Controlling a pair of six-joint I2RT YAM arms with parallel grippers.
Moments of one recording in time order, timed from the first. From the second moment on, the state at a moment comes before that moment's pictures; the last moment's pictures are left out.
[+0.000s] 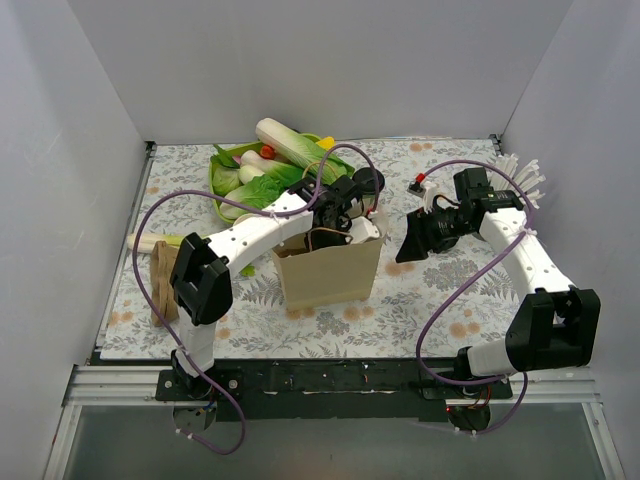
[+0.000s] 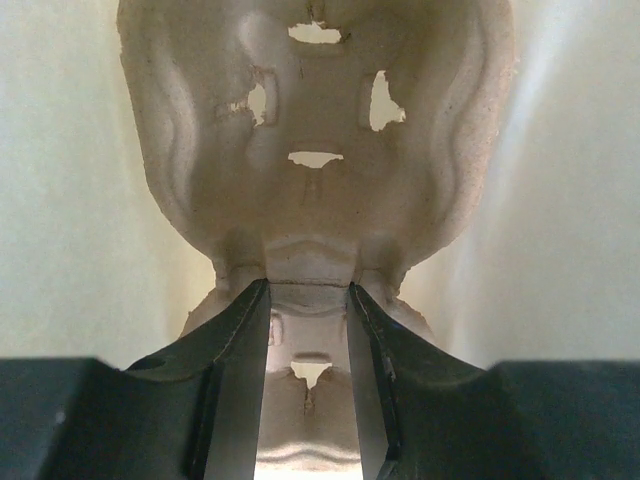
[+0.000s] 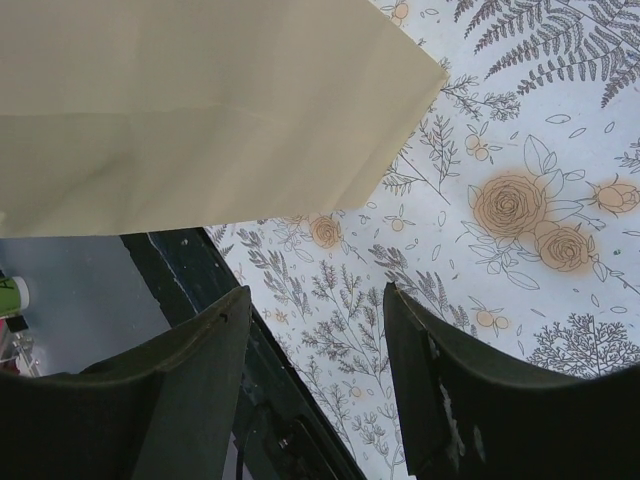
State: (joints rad) left arm -0.84 1.93 1.80 -1.24 0.14 0.47; right arm 0.13 1.40 1.17 -1.00 -0.85 -0.36
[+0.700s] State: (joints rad) left arm -0.84 1.87 1.70 -1.12 0.12 0.39; right arm 0.12 1.38 1.17 -1.00 -0.81 -0.35
